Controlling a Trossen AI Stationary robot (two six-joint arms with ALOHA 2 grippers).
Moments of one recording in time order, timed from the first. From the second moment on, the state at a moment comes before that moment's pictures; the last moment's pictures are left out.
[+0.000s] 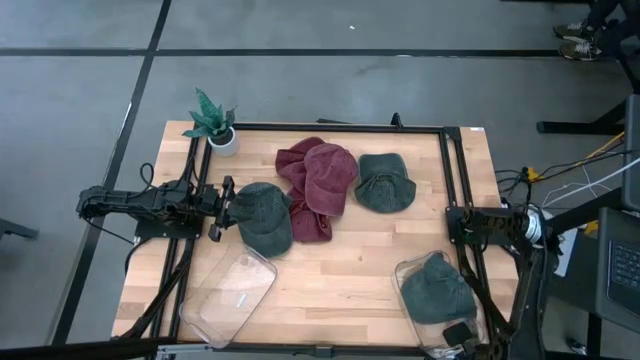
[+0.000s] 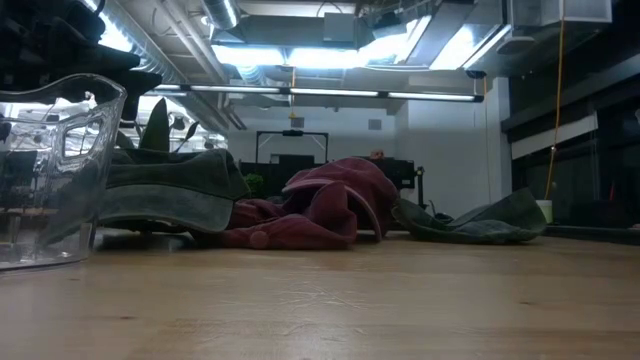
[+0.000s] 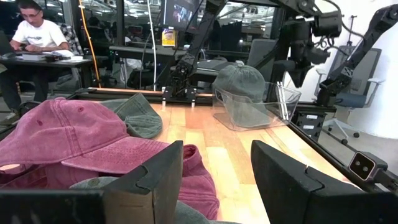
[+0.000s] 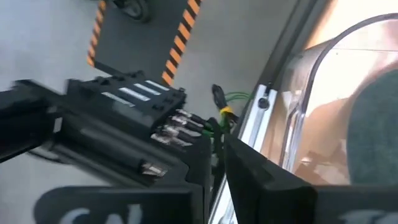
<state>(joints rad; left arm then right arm) -0.03 0.01 0.01 0.03 0.04 -0.09 1.27 1.90 1.65 -1.05 -0.04 0.88</state>
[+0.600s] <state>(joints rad) -0.03 0.01 0.01 0.03 0.04 -0.09 1.22 1.93 1.65 -1.40 0.18 0.86</state>
